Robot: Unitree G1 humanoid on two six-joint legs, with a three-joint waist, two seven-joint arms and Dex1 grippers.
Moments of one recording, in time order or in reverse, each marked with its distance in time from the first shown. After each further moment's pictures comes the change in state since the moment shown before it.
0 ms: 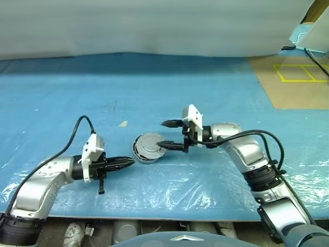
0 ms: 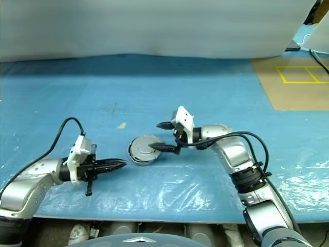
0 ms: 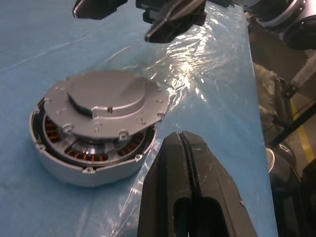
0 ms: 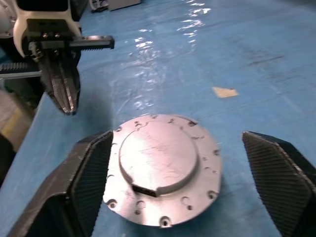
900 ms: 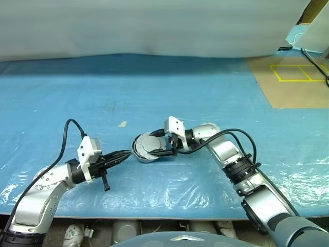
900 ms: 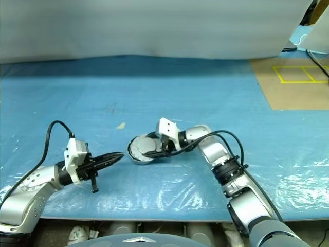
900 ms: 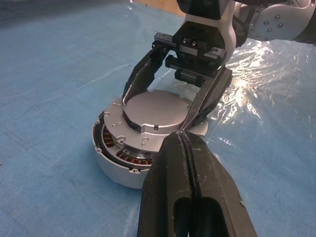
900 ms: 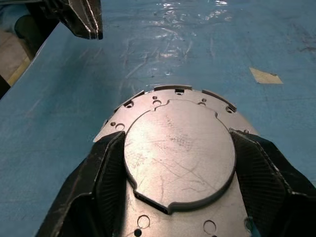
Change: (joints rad) left arm 0.073 -0.063 0.028 -0.070 0.029 -0.118 0.190; right arm -0.101 0.119 0.099 0.307 -0.236 -0.289 0.089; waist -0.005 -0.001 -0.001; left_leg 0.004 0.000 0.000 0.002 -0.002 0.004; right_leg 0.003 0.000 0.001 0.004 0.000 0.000
